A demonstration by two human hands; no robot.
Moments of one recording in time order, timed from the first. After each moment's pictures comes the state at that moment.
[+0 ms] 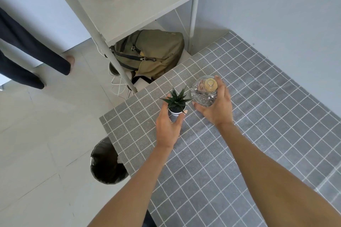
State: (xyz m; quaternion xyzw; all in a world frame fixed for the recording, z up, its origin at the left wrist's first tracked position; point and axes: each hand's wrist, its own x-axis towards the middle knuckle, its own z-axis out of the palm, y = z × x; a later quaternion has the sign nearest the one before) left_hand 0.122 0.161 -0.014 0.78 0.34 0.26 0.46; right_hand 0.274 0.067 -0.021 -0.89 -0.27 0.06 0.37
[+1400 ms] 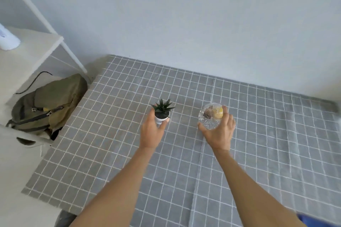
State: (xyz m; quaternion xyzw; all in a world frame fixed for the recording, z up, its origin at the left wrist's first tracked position) left_hand 0.175 0.002 0.012 0.90 0.05 0.09 0.42; right_hand 0.172 -0.224 0.004 -0.91 0.13 -0.19 0.34
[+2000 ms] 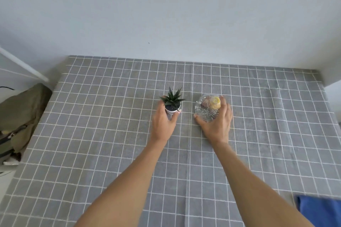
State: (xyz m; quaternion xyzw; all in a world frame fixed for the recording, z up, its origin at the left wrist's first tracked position) left_hand 0.212 -0.092 -0.017 0.88 -0.05 0.06 0.46; right_hand 0.174 -0.267 -0.023 -0.89 0.22 -0.14 0.37
